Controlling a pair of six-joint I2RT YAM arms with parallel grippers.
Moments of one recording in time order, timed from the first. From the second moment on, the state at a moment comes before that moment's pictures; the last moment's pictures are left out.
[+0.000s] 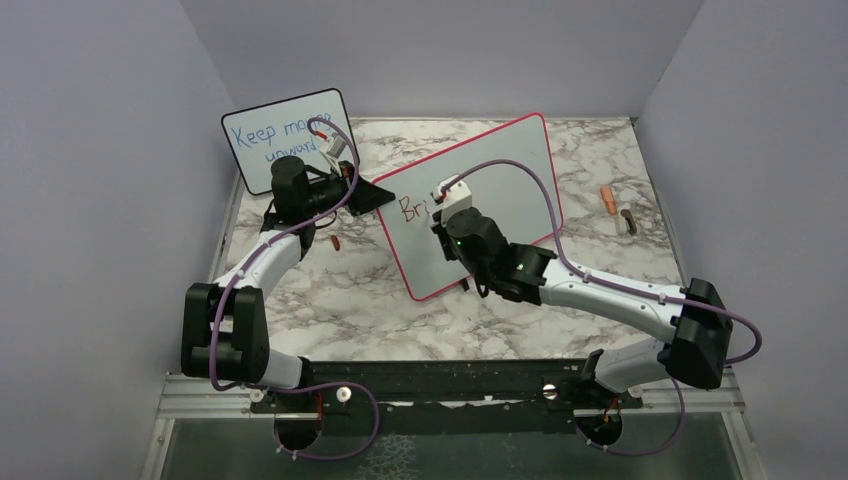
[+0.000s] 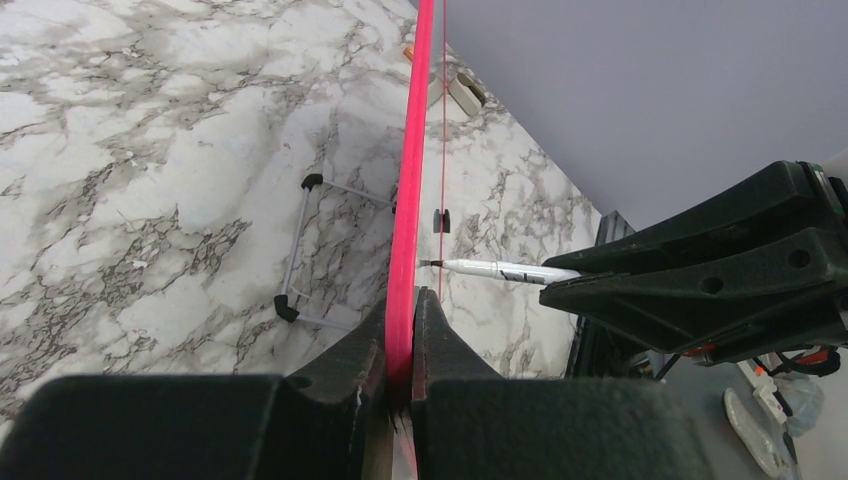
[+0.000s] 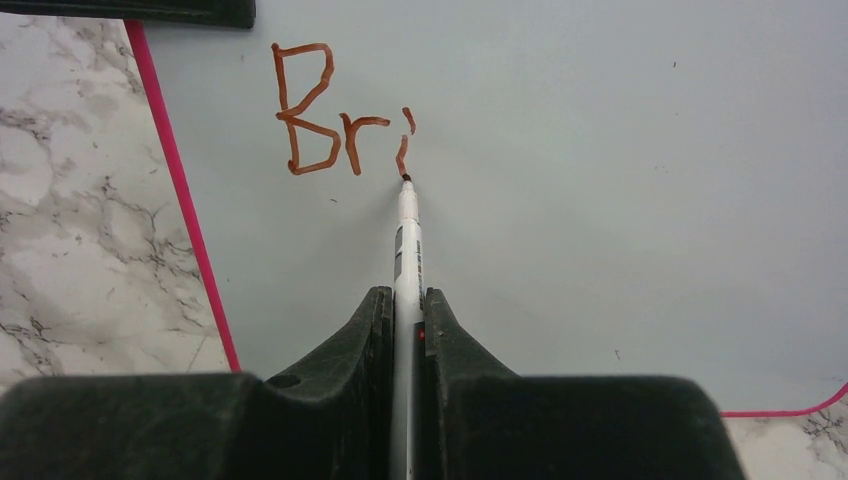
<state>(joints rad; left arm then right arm) -0.10 1.42 0.84 0.47 0.99 -0.51 1.04 1.39 1.07 -0.11 0.56 0.13</state>
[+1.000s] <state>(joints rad) -0.10 1.42 0.84 0.47 1.00 -0.51 0.96 1.33 1.01 0.02 0.50 0.07</state>
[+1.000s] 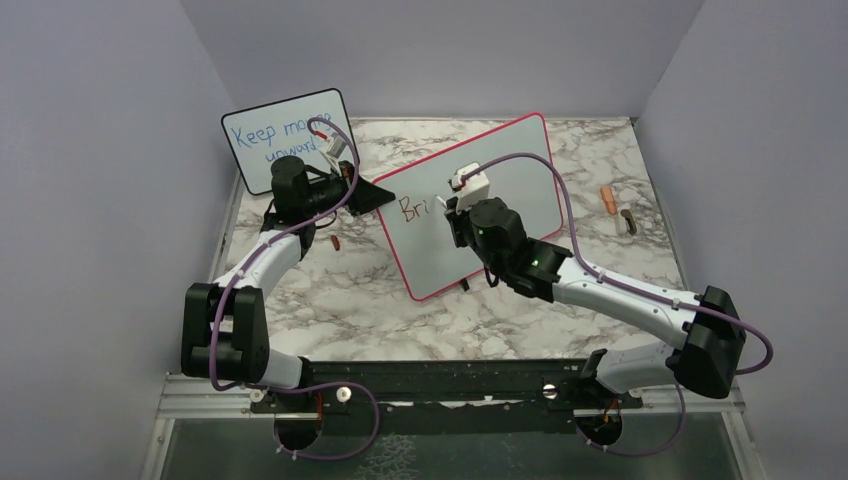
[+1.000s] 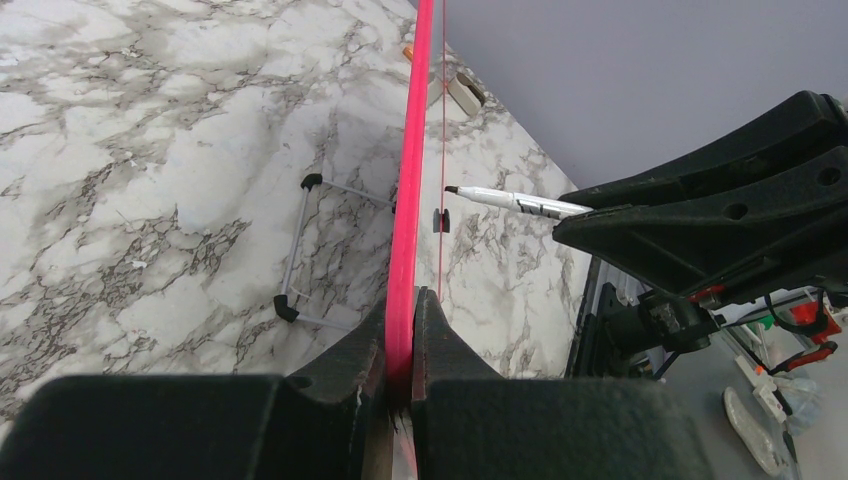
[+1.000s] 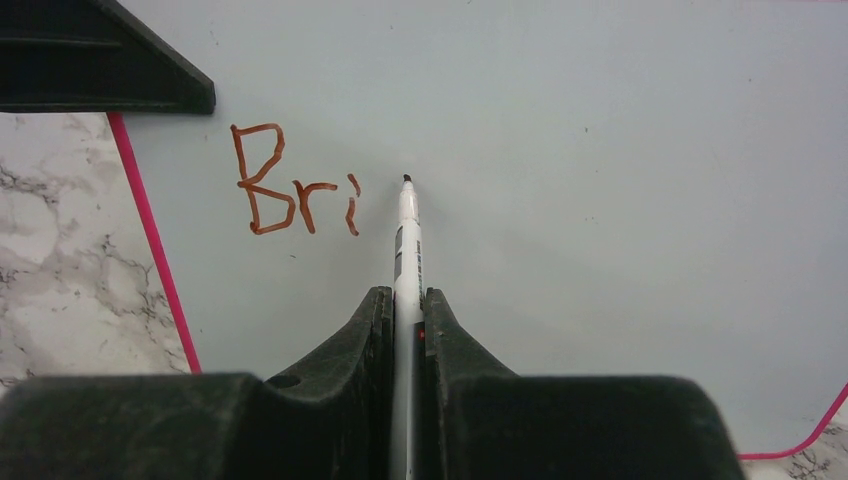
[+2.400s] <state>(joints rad) -0.10 1.44 0.85 0.47 1.00 -0.51 0.96 1.35 1.01 -0.02 0.47 0.06</state>
